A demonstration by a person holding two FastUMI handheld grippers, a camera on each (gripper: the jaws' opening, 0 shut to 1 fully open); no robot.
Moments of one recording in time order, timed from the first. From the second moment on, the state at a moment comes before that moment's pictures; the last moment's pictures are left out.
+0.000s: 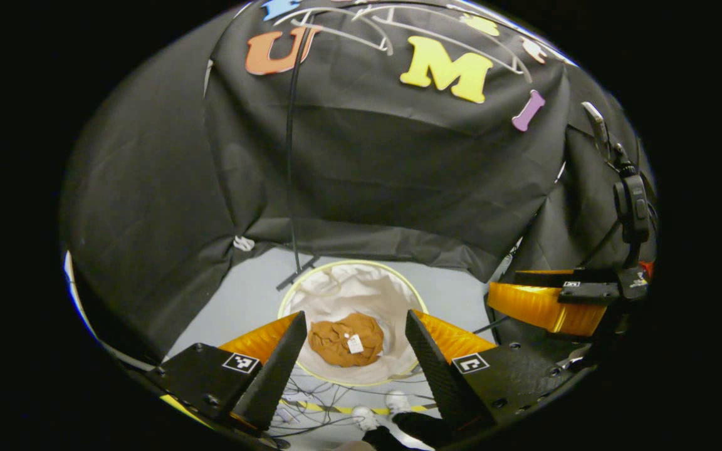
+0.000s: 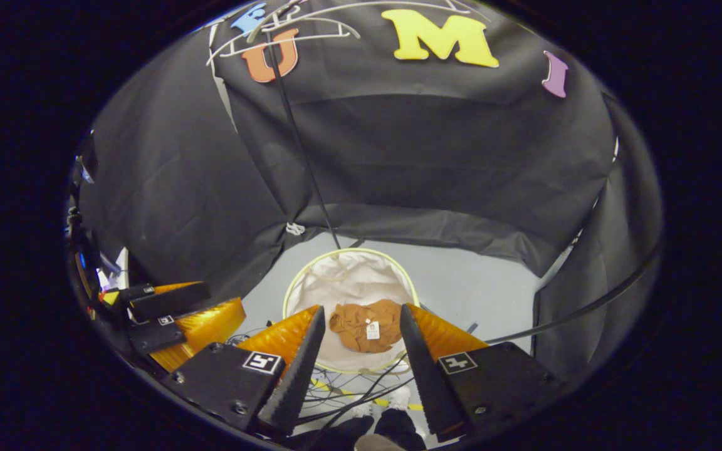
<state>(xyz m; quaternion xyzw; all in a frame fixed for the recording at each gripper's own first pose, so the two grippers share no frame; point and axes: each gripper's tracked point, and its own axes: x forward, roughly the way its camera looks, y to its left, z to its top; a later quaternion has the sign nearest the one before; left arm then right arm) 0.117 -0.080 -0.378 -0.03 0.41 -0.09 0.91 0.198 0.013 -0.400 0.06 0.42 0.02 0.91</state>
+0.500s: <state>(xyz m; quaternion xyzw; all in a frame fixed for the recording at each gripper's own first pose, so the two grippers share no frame) 0.113 -0.131 -0.194 0.01 0.22 -0.11 0.97 0.160 -0.055 -0.241 0.02 0.22 -0.02 0.98</state>
